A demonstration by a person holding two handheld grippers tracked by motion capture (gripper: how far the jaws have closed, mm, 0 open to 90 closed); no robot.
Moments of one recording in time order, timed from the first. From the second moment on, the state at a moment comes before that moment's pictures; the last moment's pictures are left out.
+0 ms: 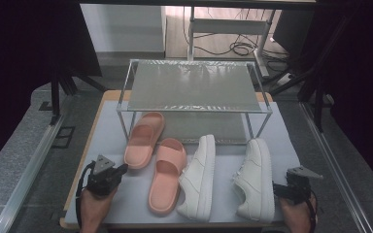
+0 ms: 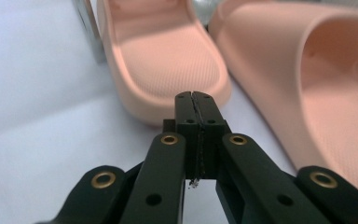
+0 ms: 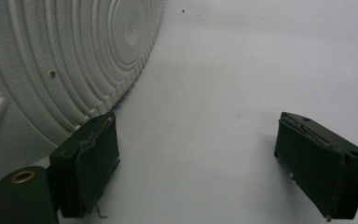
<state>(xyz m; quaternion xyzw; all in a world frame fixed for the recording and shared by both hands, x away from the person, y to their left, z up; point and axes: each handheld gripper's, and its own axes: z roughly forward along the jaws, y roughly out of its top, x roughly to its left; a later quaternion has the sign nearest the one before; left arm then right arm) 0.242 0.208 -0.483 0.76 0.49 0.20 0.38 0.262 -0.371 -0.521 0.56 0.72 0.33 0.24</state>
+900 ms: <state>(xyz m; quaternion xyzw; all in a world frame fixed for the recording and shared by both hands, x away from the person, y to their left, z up) 0.293 0.185 -0.505 0.76 0.49 0.21 0.37 0.262 -0.372 -0.521 0.56 0.72 0.33 0.24</state>
